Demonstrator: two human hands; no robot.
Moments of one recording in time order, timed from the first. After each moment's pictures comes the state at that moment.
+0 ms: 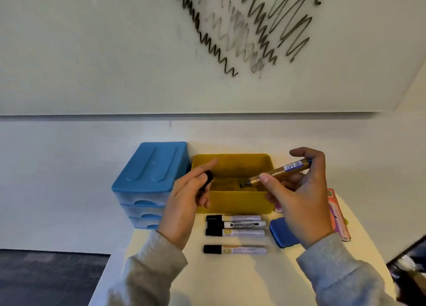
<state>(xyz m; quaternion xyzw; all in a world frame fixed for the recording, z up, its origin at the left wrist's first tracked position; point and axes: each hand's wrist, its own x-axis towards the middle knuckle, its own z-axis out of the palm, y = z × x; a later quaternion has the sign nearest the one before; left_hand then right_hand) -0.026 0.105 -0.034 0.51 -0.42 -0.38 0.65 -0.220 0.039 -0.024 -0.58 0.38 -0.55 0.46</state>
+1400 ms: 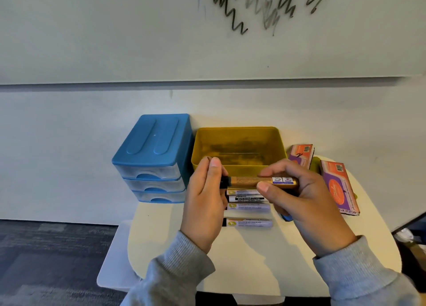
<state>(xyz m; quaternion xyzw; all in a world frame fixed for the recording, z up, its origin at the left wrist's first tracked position) -0.071 0.127 -0.039 0.55 -0.38 -0.36 0.65 -0.227 0.073 -0.036 -0.64 0.33 -0.41 0.56</state>
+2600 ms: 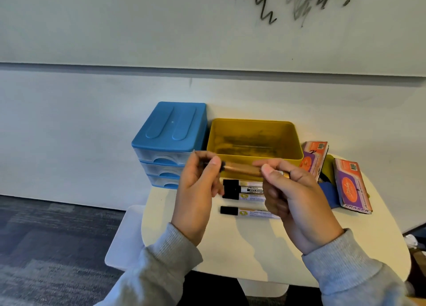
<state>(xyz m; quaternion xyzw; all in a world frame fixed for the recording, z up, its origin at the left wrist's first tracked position) -0.035 0.151 -0.054 0.54 -0.34 -0.35 0.69 -0.193 0.088 -0.044 -0.51 0.33 -0.39 0.69</state>
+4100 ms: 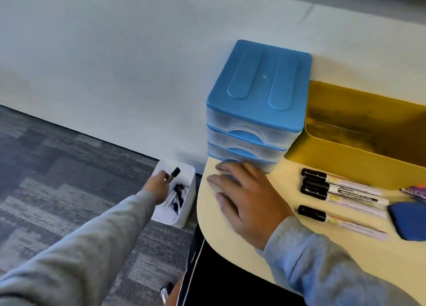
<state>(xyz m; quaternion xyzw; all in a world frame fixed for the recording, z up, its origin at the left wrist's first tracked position) 0.247 0.210 -0.360 0.89 -0.26 -0.34 0.16 -0.027 0.111 -0.159 -0.96 0.16 -0.14 0.16</state>
